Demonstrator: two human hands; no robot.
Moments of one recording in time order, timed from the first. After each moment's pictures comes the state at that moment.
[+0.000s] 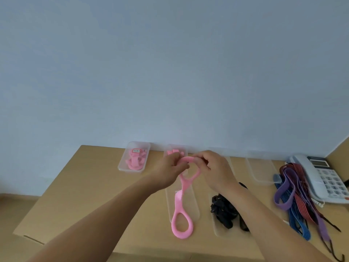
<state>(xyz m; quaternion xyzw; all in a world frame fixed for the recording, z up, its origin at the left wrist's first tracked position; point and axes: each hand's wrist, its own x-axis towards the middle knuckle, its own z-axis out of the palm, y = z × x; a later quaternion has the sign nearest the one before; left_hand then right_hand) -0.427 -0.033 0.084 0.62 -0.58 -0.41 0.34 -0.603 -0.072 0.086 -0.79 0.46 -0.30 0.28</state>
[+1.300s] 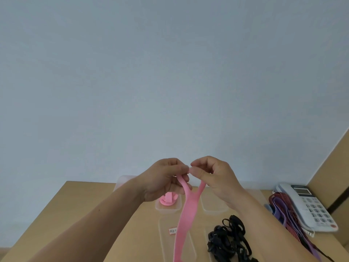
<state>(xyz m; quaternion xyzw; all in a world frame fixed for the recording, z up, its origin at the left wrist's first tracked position) -0.406 -0.046 0.182 0.40 -0.47 -0.67 0.41 -0.598 -0.071 0.179 -0.67 0.42 -0.41 0.46</state>
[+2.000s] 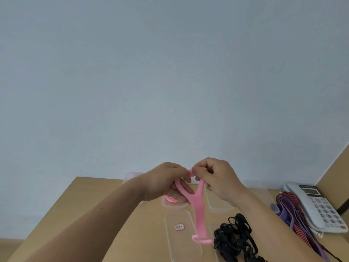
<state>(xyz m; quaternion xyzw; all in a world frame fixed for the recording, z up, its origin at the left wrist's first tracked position) -0.395 -0.032 0.180 0.47 -0.51 -0.65 0.32 -0.589 -0.068 0.172 -0.70 0.39 -0.37 0.47</state>
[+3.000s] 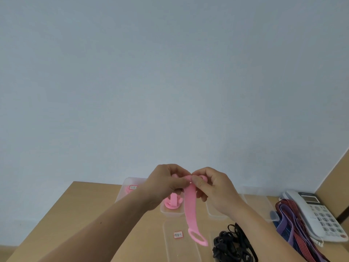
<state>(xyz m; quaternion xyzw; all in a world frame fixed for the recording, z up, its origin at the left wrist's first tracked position) -0.399 -0.032 0.170 0.52 -0.53 -0.50 0.45 -0.584 -0.062 0.159 -0.70 0.40 -0.38 0.46</state>
